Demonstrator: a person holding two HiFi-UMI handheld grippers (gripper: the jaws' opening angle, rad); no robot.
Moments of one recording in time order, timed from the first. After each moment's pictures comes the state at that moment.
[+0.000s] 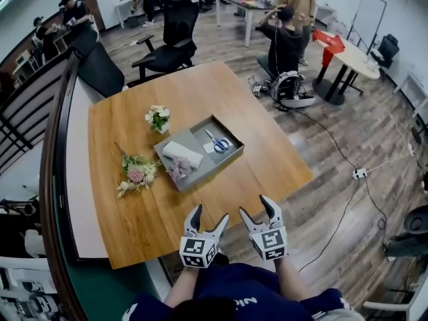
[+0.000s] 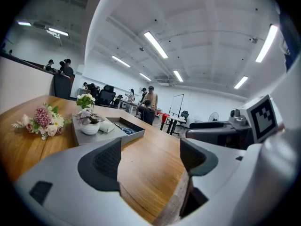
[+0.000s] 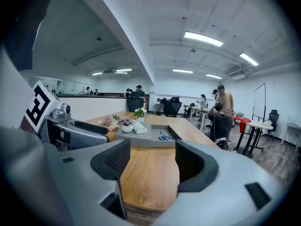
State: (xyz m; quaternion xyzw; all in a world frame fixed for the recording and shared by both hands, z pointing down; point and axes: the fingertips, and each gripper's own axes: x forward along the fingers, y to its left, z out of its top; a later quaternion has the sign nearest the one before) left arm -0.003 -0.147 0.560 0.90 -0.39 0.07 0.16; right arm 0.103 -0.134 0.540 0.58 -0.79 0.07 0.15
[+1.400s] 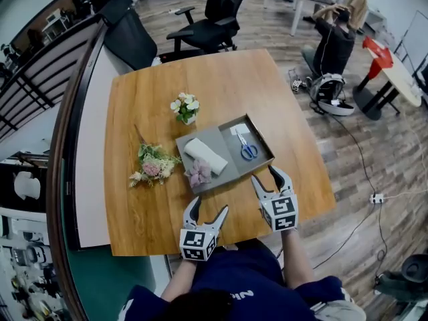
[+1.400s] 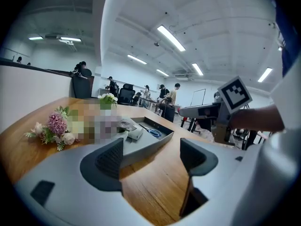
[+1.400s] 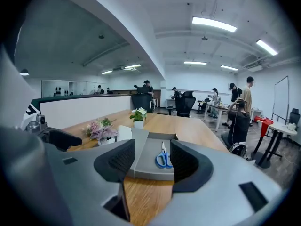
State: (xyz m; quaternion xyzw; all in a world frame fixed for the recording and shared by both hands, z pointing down) left arm -0.042 -0.238 0.573 0.84 -0.50 0.11 0.18; right arm 0.103 -0.318 0.532 0.51 -0.84 0.09 0.18
